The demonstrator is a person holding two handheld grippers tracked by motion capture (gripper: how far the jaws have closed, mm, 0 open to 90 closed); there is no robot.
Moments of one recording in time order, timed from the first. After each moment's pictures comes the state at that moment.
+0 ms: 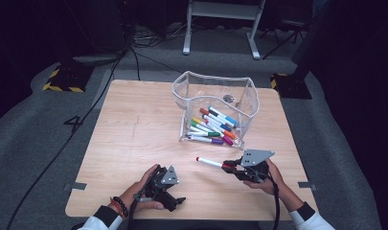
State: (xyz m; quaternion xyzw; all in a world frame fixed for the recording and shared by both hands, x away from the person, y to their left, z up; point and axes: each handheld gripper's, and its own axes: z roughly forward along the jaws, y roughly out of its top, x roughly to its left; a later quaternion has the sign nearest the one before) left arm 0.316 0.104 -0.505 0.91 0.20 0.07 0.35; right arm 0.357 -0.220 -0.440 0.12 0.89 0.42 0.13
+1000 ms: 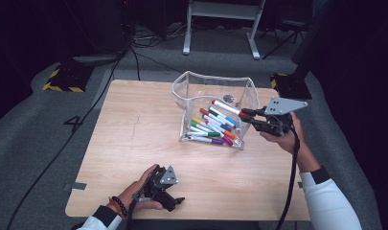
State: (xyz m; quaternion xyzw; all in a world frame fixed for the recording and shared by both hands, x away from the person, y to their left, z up) left arm 0.316 0.107 -0.505 0.91 0.21 0.07 0.35; right arm 0.425 -0.246 -0.310 0.15 0.84 0.46 0.24
